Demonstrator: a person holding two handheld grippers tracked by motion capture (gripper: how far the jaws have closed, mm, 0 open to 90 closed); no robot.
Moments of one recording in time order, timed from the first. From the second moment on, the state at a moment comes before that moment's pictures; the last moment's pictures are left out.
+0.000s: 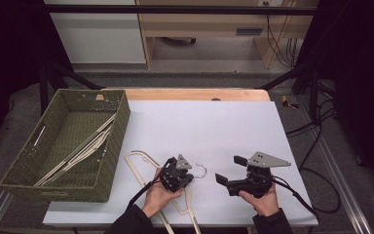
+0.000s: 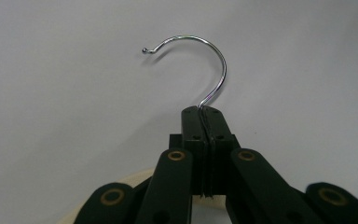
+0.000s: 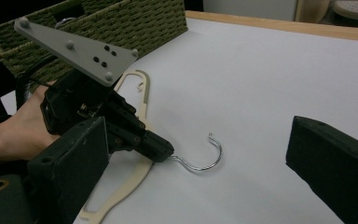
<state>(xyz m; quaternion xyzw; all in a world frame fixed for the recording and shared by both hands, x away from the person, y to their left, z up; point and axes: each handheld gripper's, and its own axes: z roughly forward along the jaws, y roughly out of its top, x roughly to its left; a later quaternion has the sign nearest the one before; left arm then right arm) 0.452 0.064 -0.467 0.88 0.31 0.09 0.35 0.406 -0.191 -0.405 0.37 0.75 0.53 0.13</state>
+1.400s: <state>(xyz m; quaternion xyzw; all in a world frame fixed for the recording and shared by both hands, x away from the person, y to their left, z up) 0.441 0.080 -0.446 0.86 0.30 0.11 0.39 0.415 -0.105 -0.479 0.38 0.80 0.47 -0.03</state>
